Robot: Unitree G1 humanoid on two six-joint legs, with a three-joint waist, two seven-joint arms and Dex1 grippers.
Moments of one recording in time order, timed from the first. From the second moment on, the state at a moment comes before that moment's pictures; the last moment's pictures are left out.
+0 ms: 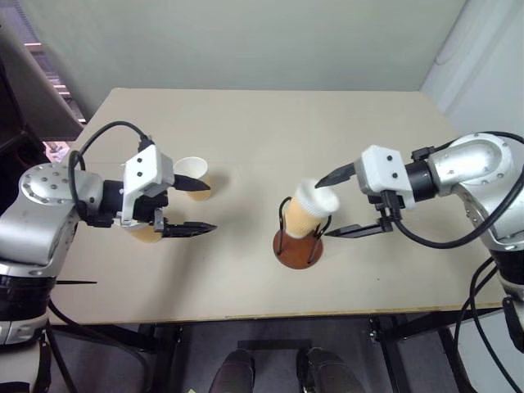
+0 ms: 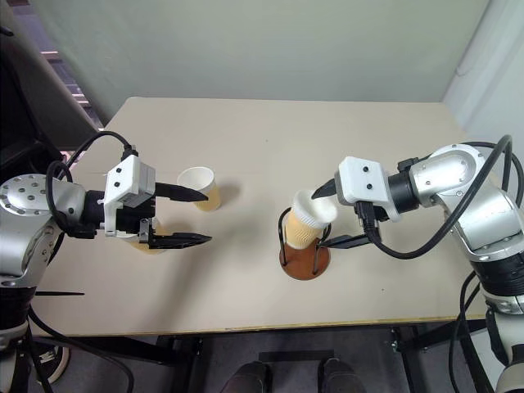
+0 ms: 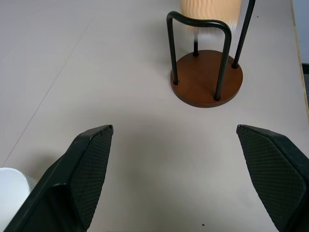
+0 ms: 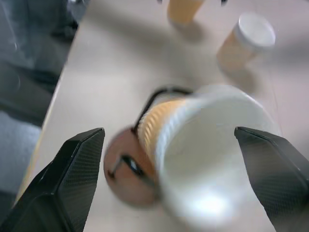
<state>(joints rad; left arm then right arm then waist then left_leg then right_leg) -0.52 1.03 0.07 -0.13 -0.44 0.48 -1.30 -0.84 -0.91 0.25 -0.27 0.32 0.46 1.37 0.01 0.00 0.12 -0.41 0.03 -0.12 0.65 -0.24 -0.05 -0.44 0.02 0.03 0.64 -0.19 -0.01</state>
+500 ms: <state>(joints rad) -0.45 1.26 0.18 -0.01 -0.39 0.40 -1.39 -0.80 -1.01 -0.20 -0.10 0.62 0.59 1.44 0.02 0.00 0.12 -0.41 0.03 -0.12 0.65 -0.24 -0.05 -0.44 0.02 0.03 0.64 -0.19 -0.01</state>
